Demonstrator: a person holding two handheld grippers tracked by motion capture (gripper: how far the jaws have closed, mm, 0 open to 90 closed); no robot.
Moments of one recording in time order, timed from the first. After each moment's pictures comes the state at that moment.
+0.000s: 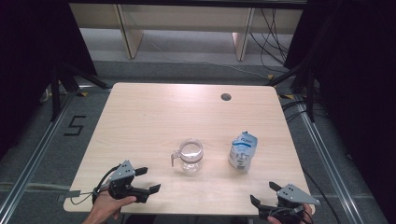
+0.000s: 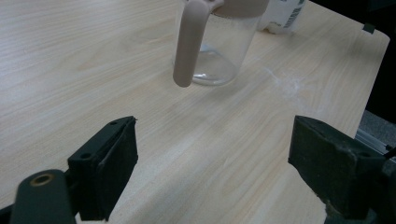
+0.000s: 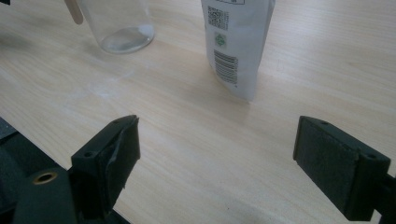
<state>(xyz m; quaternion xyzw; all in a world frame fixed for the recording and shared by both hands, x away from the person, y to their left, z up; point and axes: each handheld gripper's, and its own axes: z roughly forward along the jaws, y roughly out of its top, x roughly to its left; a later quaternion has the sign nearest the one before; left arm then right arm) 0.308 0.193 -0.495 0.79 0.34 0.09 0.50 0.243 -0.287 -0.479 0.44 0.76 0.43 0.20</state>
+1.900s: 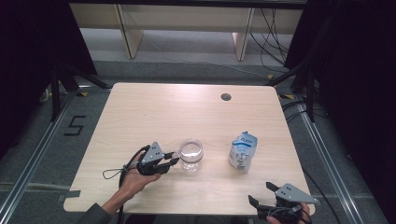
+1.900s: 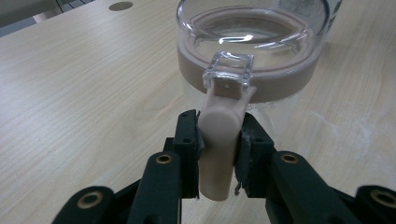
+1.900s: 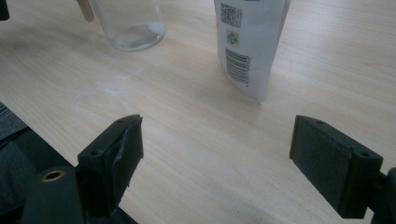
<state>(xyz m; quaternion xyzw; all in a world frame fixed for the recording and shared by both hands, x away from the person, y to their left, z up) 0.373 0.131 -0.490 0.82 0.25 0.17 0.48 0.243 -0.283 -0.480 0.44 0.76 0.43 0.18</state>
